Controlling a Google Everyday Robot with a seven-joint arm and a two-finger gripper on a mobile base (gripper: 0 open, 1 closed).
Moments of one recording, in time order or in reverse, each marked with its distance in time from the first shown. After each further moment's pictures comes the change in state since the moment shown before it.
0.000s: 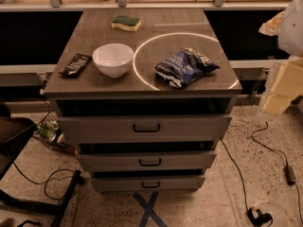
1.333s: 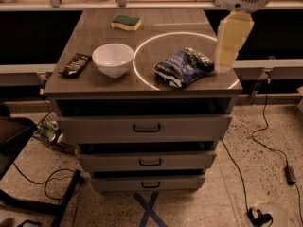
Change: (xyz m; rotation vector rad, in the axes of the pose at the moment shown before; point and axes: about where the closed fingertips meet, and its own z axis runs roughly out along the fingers) arm -0.074 -0.084 0.012 0.097 0.118 -0.093
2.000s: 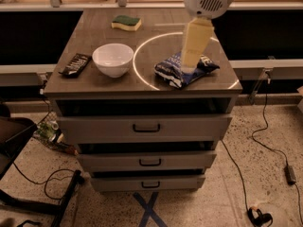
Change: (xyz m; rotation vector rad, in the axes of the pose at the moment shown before) arm -0.072 -0.004 0.021 0.040 -0.131 -0.079
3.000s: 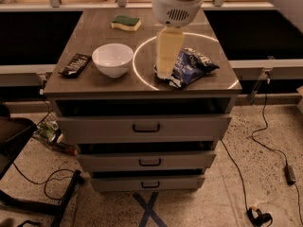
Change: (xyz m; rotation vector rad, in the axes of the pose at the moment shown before) arm -0.054 0.011 0.020 0.006 -0.017 -0.090
